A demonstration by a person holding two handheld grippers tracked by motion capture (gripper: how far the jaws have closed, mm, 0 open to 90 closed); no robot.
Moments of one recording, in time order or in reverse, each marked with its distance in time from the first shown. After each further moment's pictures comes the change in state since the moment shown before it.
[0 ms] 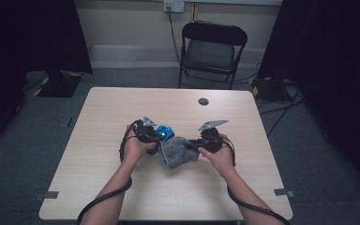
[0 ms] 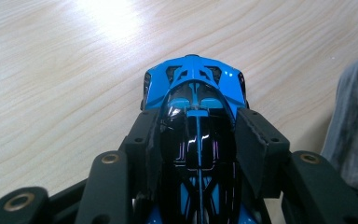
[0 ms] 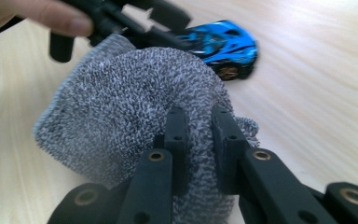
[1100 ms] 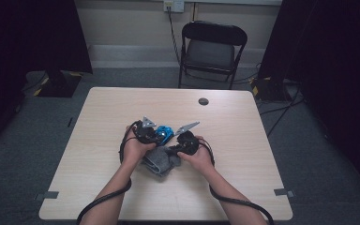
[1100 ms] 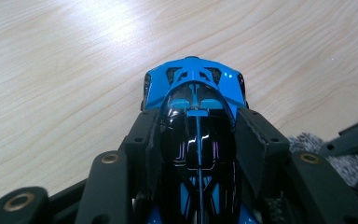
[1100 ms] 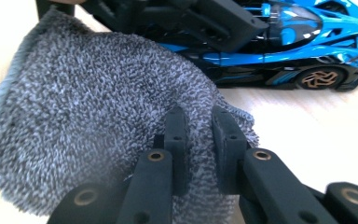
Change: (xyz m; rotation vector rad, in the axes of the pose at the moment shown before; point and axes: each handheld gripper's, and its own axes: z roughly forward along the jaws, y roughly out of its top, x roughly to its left) left arm -0.002 -0.003 0.000 -0.025 0.006 0.007; right arm 0.015 0.010 0.073 0.136 0.080 -0.069
